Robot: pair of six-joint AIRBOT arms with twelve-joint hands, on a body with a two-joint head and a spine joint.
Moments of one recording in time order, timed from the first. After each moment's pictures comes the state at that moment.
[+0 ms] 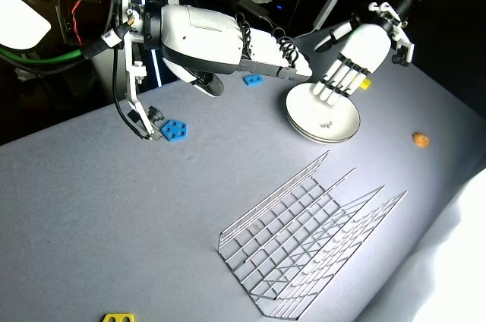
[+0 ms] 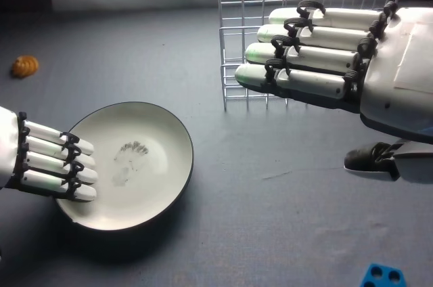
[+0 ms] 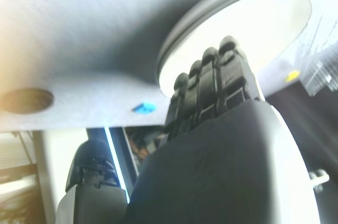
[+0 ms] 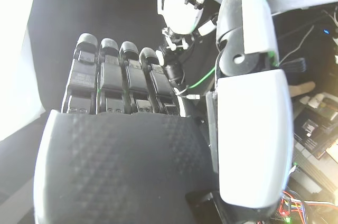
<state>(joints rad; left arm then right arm) 0.71 -0.94 1.59 1.53 -1.12 -0.02 -0.45 -0.70 0.67 -0.35 0.58 -0.97</state>
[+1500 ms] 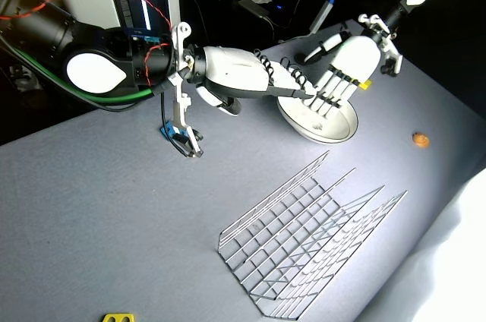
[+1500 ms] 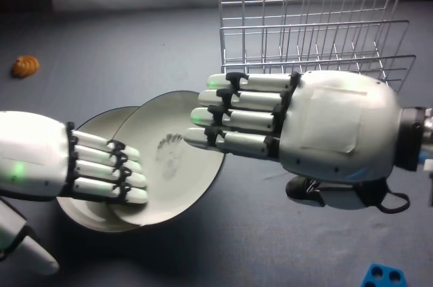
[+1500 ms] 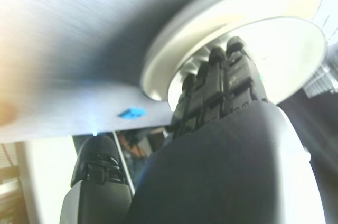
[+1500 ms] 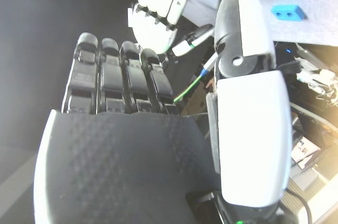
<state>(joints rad) 0.70 -1.01 1.52 1.48 -1.07 -0.02 -0.54 -1.04 0.87 -0.34 0.59 -1.15</state>
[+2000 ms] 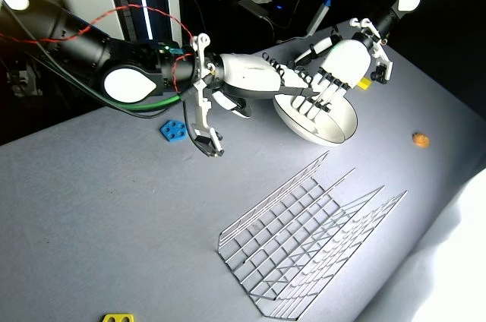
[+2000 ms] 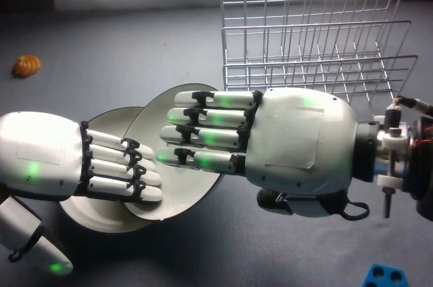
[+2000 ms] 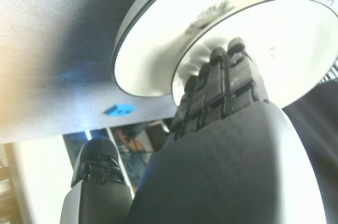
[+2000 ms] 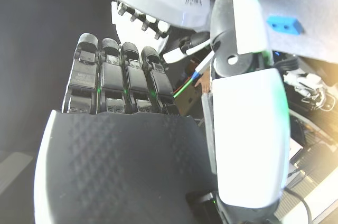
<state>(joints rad) 0.69 -1.03 1.51 1.47 -1.05 -0.02 -0.55 -1.16 0.95 -0.34 0.60 -1.22</state>
